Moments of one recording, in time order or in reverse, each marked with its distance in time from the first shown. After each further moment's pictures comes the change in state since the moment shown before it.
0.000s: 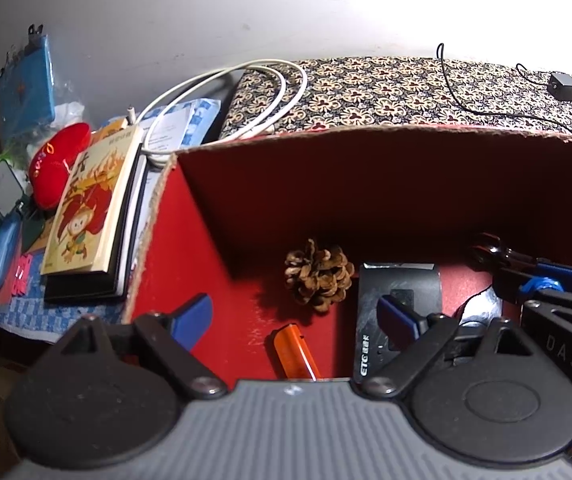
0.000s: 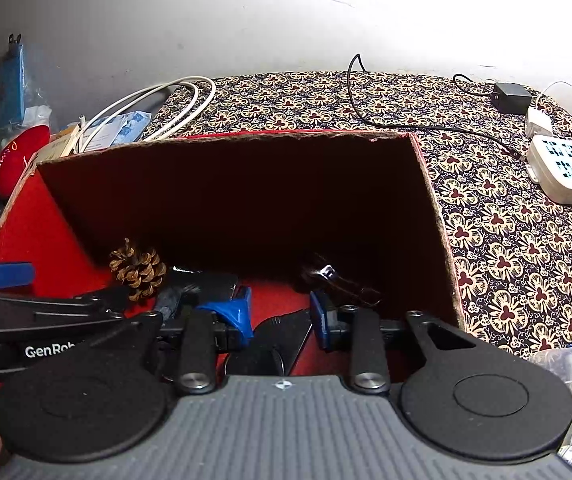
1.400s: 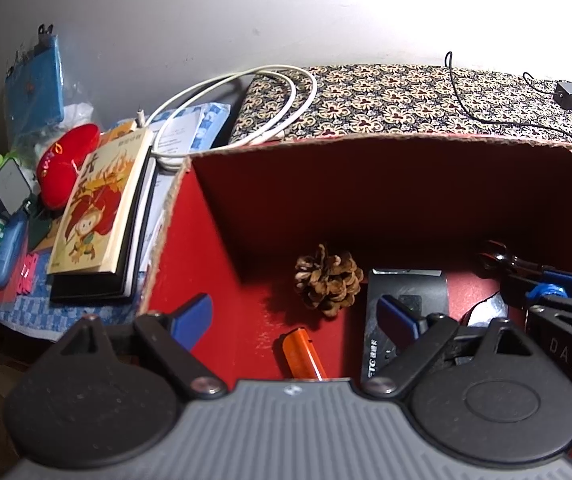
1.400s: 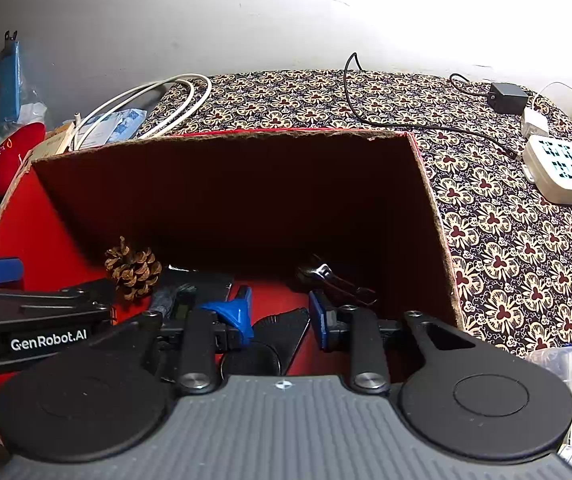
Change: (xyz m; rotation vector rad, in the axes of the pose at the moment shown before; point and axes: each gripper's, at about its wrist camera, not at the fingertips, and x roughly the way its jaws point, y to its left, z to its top) left arm -0.003 0.004 -0.001 -0.015 -0.019 0.015; right arm 0.001 -0.003 0.001 -0.004 0.004 -0.010
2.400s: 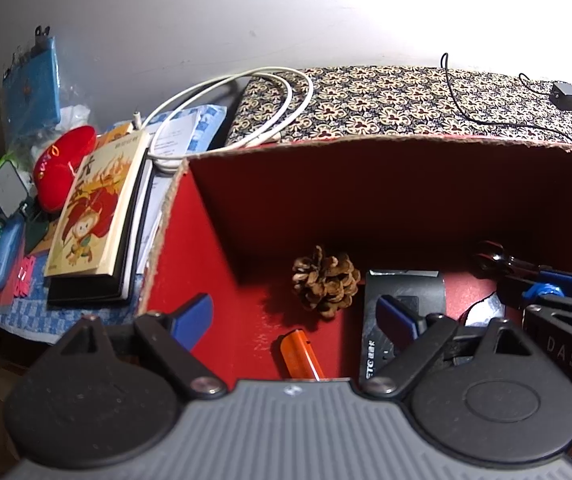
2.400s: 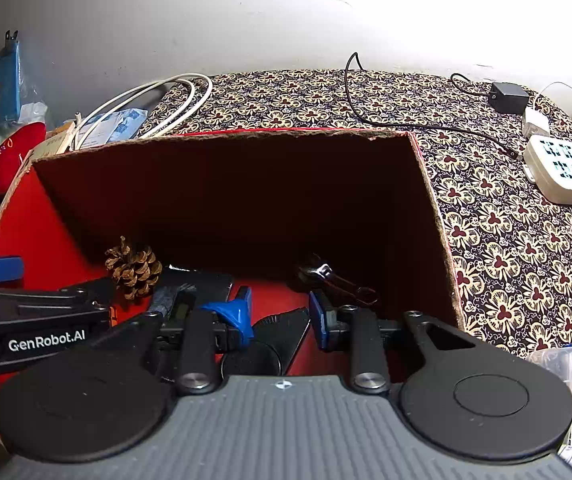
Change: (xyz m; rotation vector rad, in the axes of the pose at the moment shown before) left arm 0.000 0.001 0.000 0.004 -0.004 -0.014; right arm 0.000 0.000 -0.001 -0.001 0.001 -0.001
